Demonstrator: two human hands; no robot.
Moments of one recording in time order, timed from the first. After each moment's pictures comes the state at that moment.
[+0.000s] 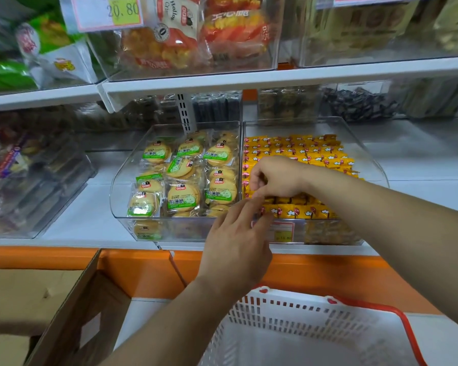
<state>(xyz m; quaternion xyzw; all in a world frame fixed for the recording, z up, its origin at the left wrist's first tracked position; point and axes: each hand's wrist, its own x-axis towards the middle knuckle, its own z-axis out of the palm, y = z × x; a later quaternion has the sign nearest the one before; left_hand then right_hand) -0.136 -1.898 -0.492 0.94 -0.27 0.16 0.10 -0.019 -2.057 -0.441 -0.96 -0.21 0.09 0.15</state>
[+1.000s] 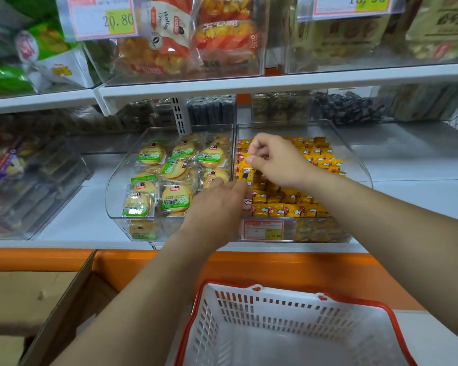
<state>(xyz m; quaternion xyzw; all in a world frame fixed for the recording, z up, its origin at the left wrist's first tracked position) -0.087 -1.890 -0.461 0.96 -0.26 0.11 0.07 -0.037 -2.065 -0.431 -0.91 -0.13 -0.11 0.38</state>
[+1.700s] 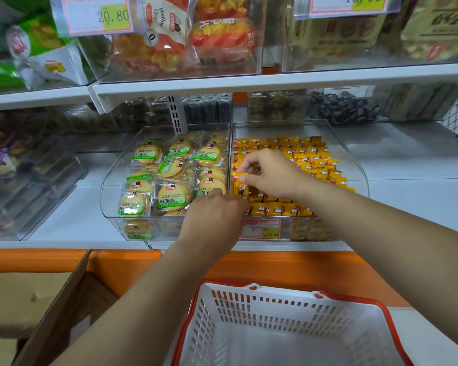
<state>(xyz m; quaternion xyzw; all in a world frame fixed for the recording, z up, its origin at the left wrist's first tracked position) -0.104 -1.891 -0.466 0.95 -0.28 0.16 0.01 -0.042 -2.061 -0.446 -0.94 -0.16 -0.08 0.30</state>
